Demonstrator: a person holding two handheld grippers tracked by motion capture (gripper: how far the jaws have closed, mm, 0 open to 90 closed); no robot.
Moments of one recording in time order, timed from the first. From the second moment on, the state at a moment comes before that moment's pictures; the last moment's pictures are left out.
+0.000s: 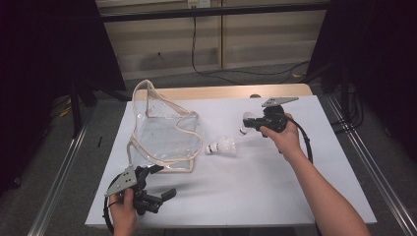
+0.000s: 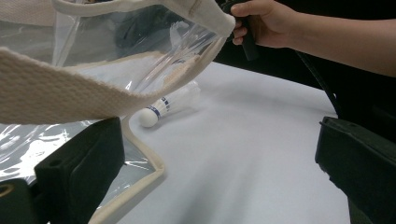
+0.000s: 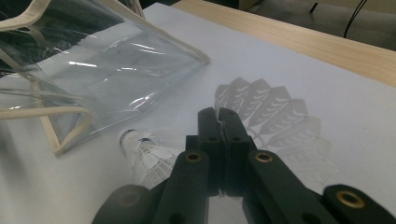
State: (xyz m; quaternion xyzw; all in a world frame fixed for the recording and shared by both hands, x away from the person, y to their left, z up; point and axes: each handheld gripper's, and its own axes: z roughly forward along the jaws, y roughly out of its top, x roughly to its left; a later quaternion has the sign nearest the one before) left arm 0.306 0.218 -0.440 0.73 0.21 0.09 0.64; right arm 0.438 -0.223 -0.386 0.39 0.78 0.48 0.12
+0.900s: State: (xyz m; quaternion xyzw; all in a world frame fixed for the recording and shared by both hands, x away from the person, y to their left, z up) left arm 0.306 0.217 -0.440 0.73 0.21 0.09 0.64; right arm 0.418 -0.238 -0.396 0.39 0.76 0.50 0.11
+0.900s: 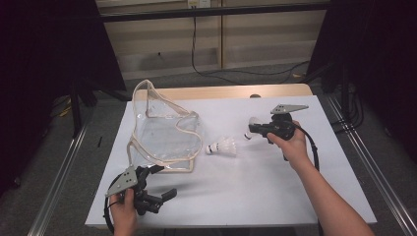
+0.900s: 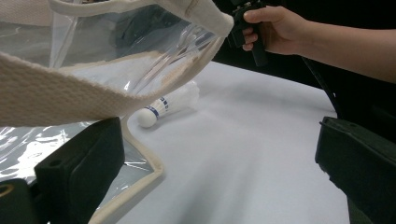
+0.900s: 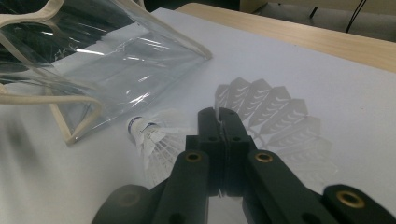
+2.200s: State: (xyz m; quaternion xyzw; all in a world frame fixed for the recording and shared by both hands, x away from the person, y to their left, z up) left arm 0.306 0.216 -0.440 0.73 0.21 0.08 0.64; right arm 0.408 -0.221 -0.416 0.38 0.77 0.50 0.10
